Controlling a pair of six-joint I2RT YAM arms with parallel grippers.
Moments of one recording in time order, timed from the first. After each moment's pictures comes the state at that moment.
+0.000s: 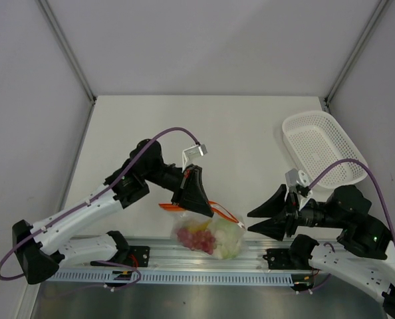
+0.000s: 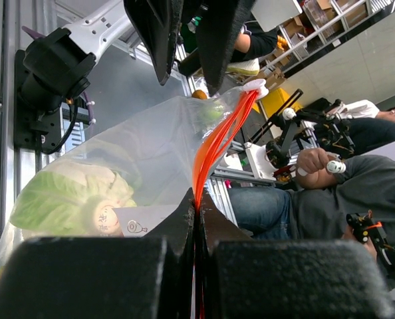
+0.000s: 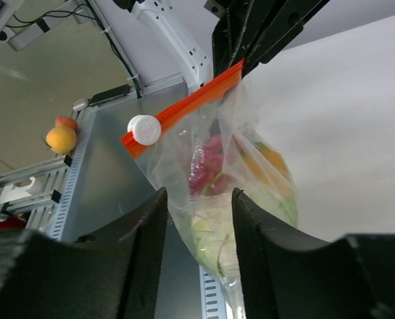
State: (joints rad) left arm -0.85 1.05 0.96 0.01 1.13 -0.76; right arm 0.94 0.44 0.93 -0.52 -0.58 0.28
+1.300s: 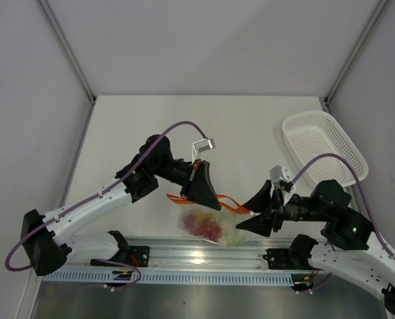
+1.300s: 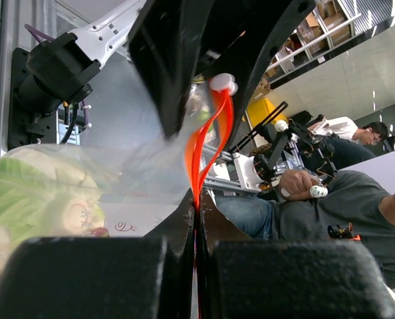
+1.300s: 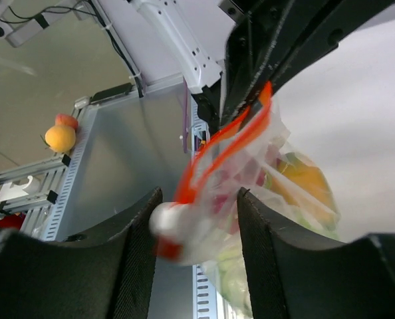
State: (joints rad) left arm -0.85 1.16 0.99 0.12 1.13 -0.87; right arm 0.94 0.48 0.85 -0.37 -0.61 0.28
